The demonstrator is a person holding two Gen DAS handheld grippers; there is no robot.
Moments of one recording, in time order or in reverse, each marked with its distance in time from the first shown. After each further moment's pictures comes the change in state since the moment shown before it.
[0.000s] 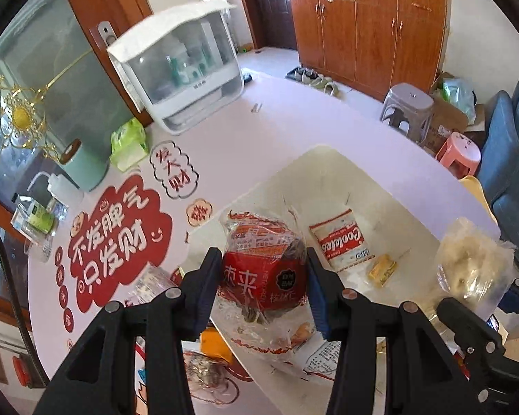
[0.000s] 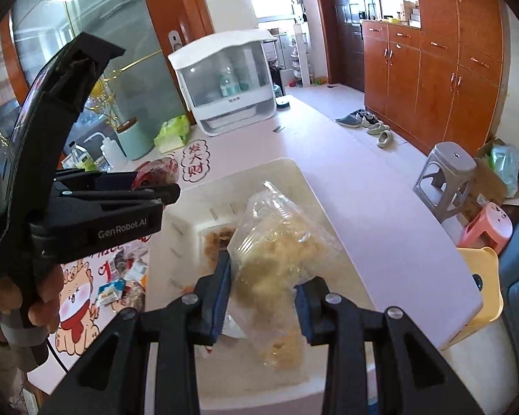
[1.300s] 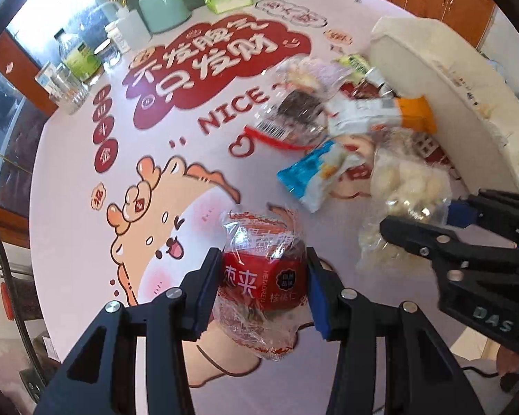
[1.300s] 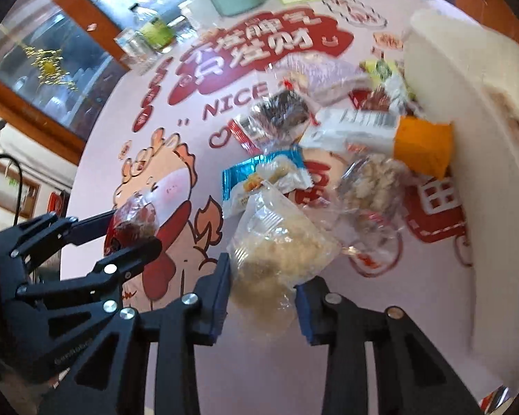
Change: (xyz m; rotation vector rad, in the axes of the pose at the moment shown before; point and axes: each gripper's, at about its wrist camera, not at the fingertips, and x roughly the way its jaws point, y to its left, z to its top) left arm 0.005 0.215 -0.251 -0.143 0.245 -0.005; right arm 0.128 0.253 -0.112 -0.101 0.419 0.252
